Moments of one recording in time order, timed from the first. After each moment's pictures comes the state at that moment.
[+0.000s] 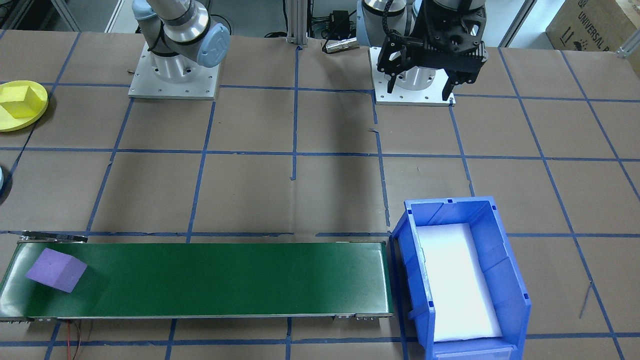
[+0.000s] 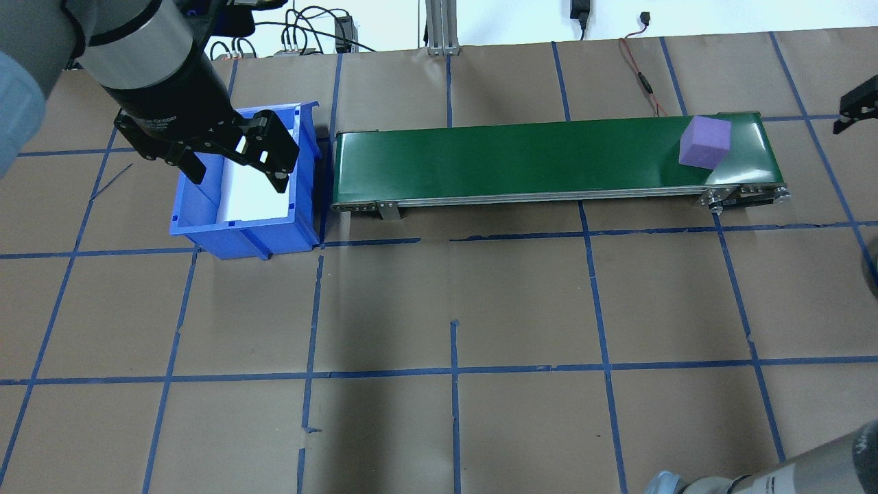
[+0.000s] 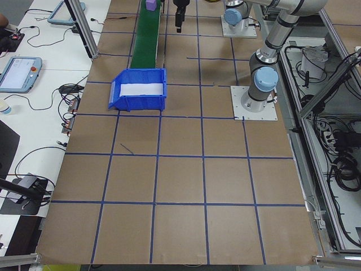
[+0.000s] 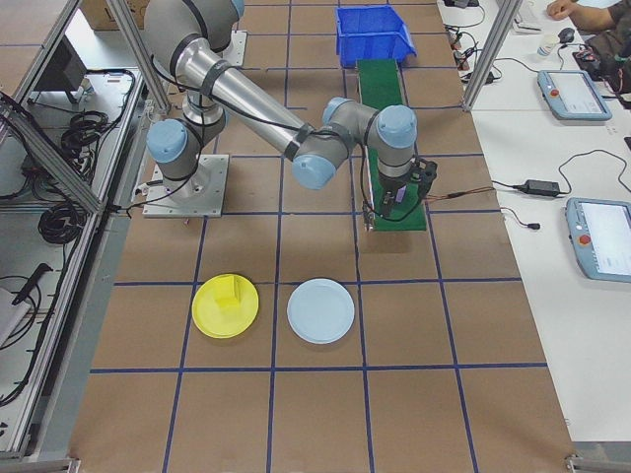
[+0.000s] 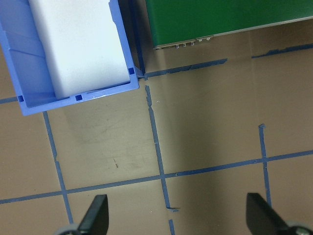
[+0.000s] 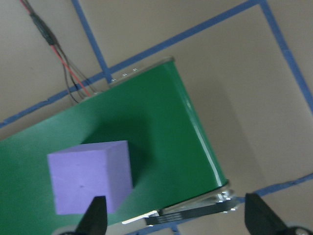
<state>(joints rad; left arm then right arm) -1.66 -1.50 -1.52 -1.69 1.59 0.08 1.04 -1.21 1.55 -2.00 -1.35 -0.12</state>
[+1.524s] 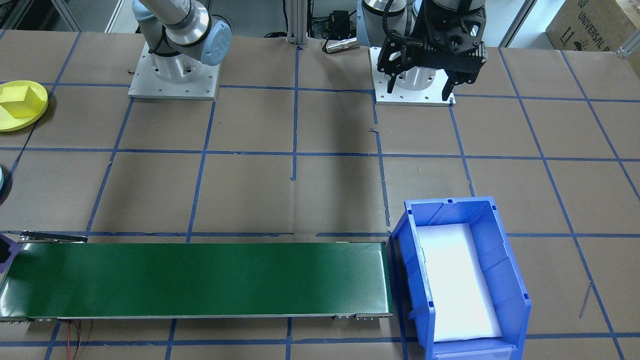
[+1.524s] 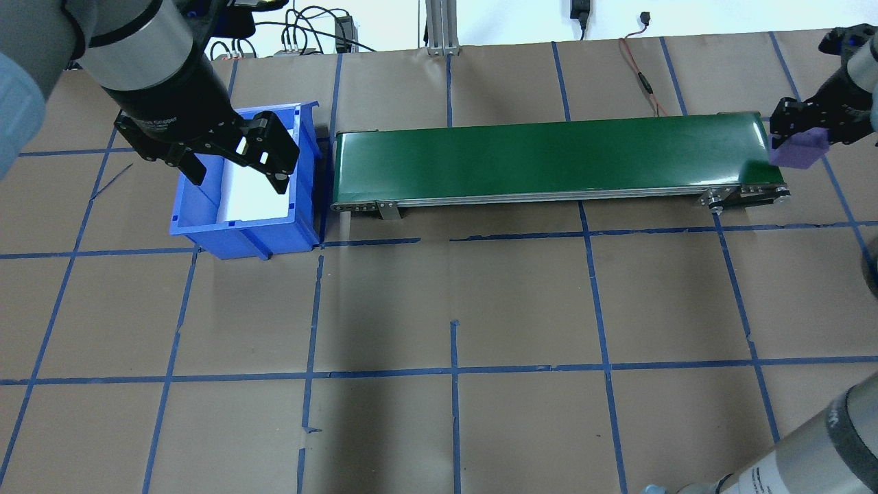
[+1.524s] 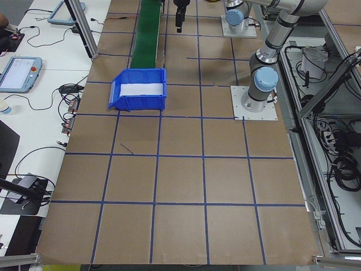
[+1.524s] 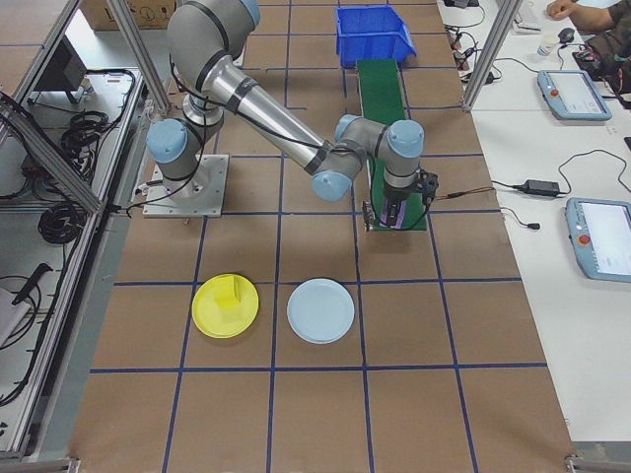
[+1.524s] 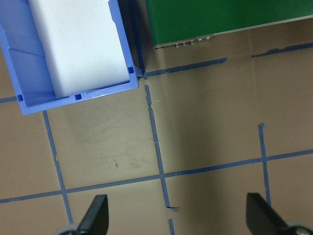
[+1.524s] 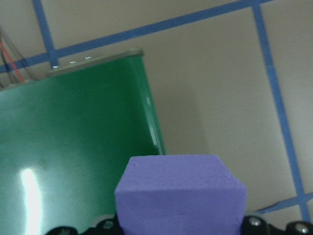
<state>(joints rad) -1.66 -1.50 -1.52 -1.69 1.59 0.08 1.02 -1.14 1.58 -2.12 -1.55 -0.31</state>
